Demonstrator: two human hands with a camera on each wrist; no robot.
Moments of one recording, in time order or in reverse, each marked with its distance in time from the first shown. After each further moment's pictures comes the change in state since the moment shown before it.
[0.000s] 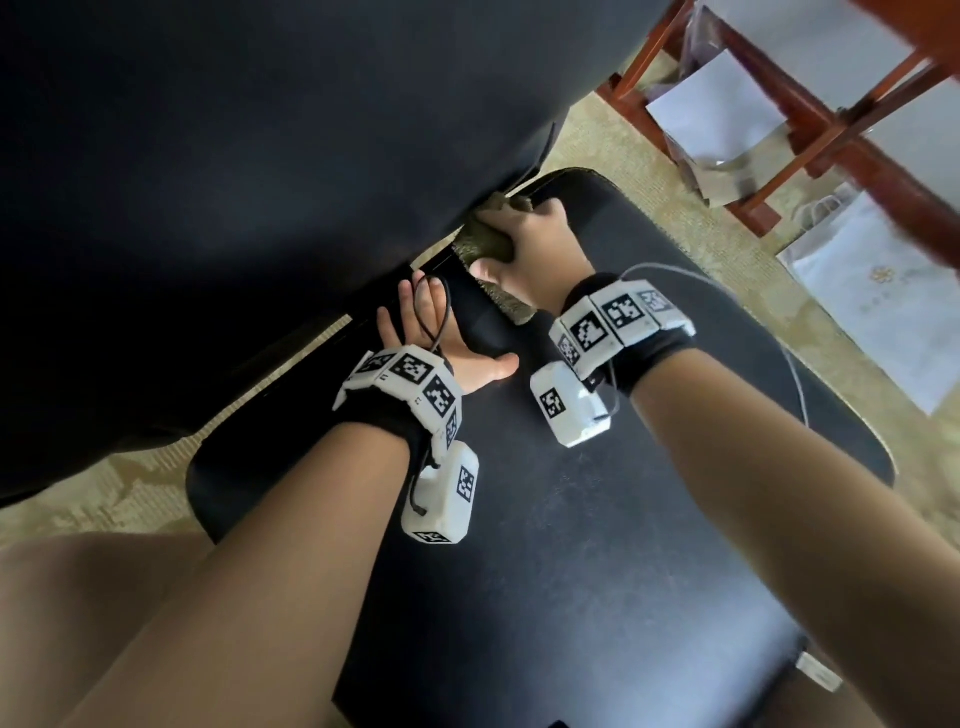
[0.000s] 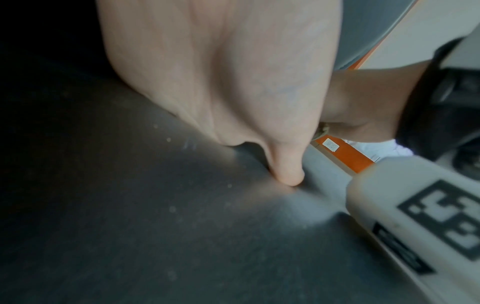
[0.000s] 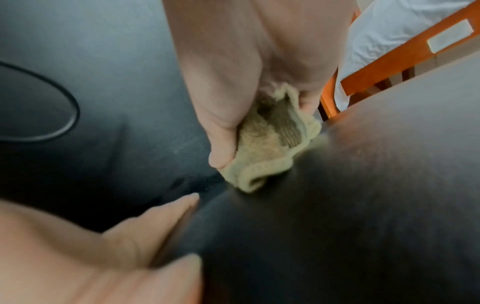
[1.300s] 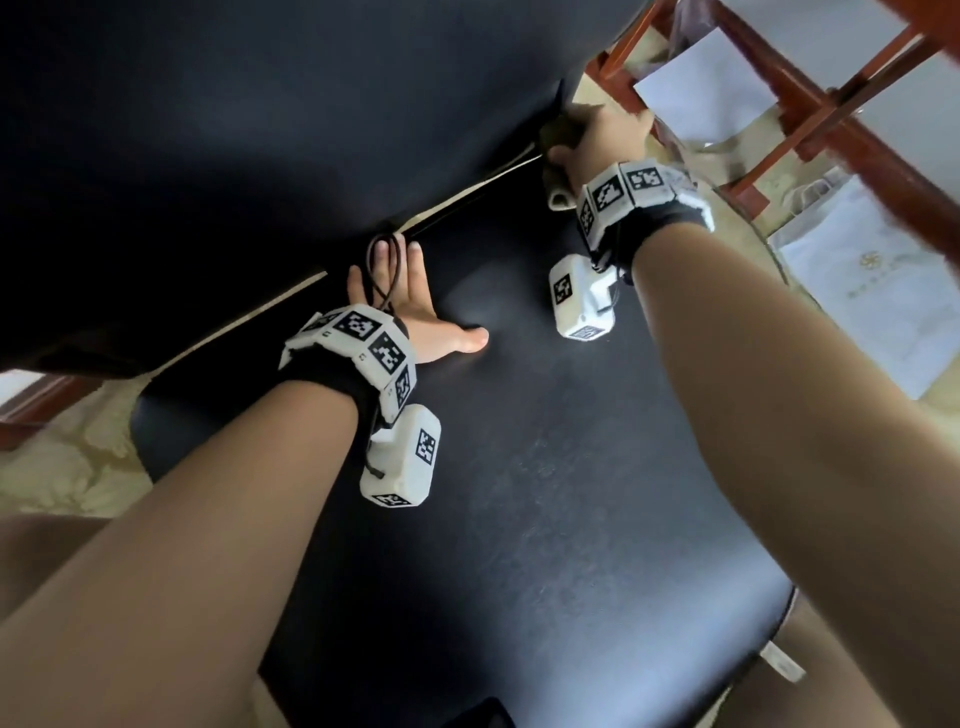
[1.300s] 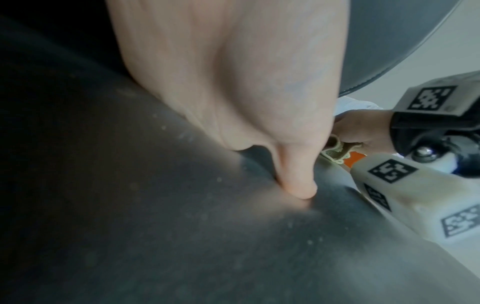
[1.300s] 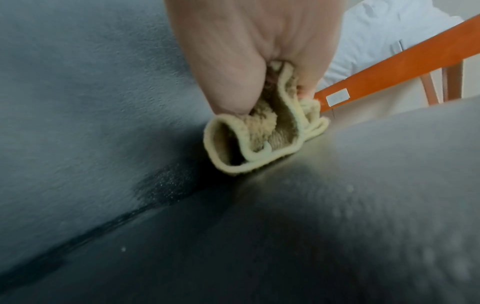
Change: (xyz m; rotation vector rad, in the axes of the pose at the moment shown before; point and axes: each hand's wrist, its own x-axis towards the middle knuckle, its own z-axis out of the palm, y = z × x) left_hand 0.016 0.012 -0.004 -0.007 -0.022 0.050; right_hand 0.036 0.078 -0.048 0.182 0.215 0.416
